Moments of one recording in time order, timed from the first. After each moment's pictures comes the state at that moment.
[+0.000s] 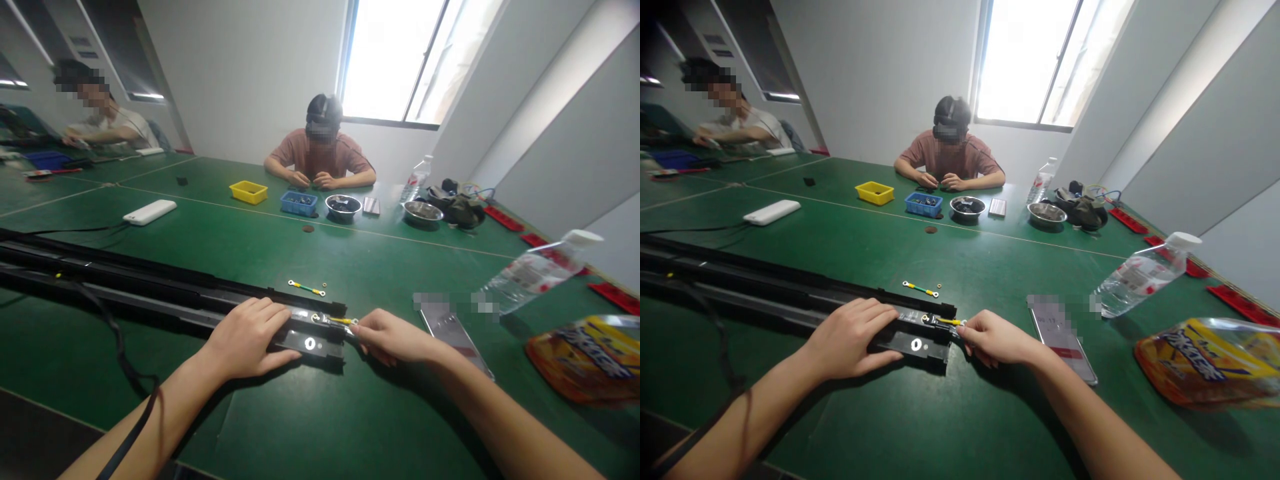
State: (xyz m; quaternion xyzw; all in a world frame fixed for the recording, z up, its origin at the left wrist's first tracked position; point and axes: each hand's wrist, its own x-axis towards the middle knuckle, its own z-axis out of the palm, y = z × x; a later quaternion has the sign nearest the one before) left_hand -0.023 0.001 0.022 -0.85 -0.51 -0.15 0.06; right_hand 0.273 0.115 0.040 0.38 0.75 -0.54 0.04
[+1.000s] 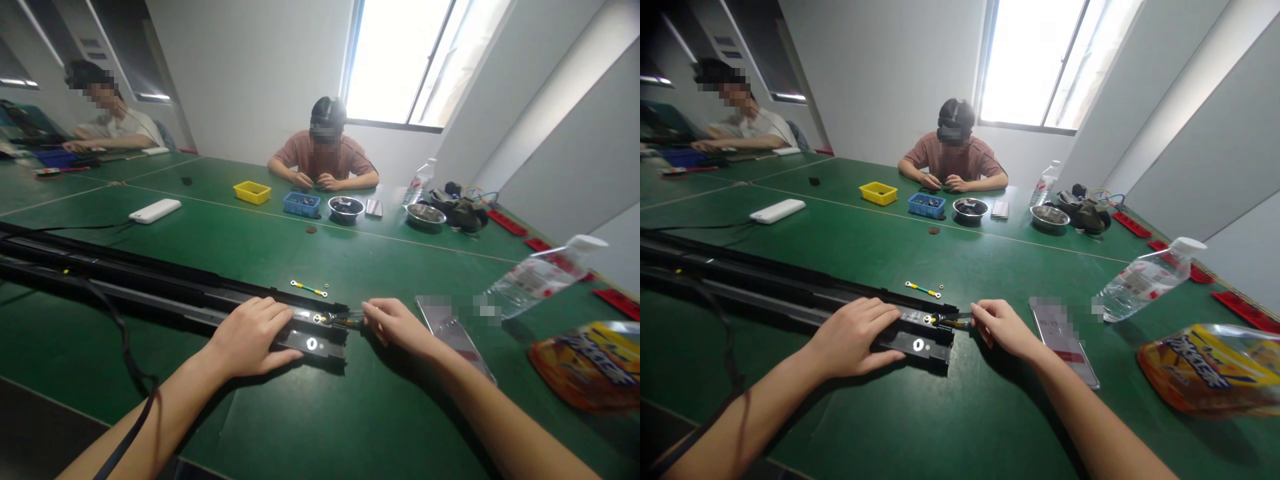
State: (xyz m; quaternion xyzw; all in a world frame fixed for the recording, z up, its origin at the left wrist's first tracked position) left_hand -0.024 0.001 0.022 -0.85 -0.51 -0.15 0.06; right_hand 0.279 0.129 0.020 0.41 0.72 -0.54 -0.16
